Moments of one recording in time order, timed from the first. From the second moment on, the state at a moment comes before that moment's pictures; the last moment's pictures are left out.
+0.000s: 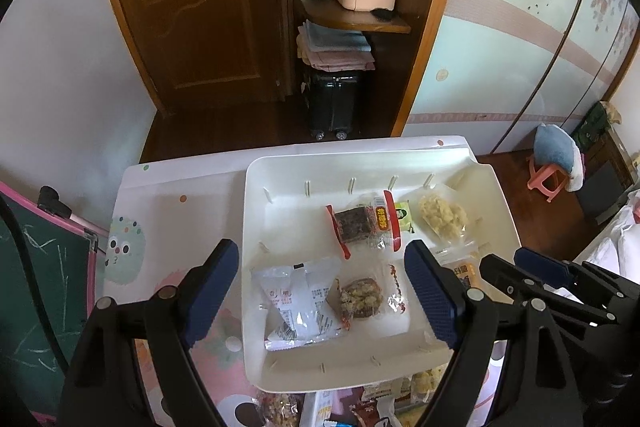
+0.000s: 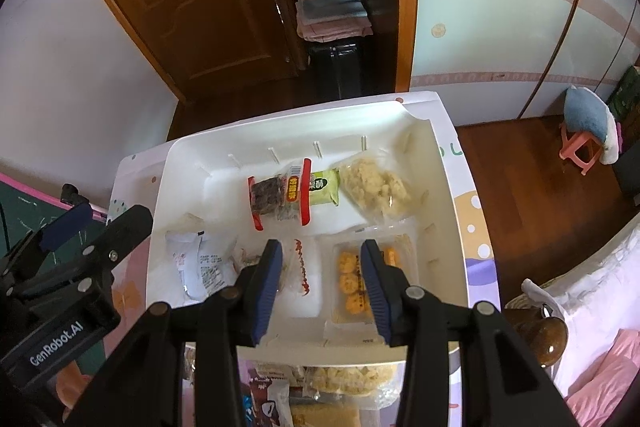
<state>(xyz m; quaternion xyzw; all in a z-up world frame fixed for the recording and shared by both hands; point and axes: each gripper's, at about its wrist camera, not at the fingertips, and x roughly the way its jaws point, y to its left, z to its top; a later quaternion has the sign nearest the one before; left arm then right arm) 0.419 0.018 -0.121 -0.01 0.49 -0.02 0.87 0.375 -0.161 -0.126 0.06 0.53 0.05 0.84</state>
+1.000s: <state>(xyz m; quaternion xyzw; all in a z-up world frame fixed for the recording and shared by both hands) 0.249 0.013 -0.003 -0.03 0.38 -0.01 0.93 0.225 -0.172 -0.004 0.04 0.44 0.08 0.89</state>
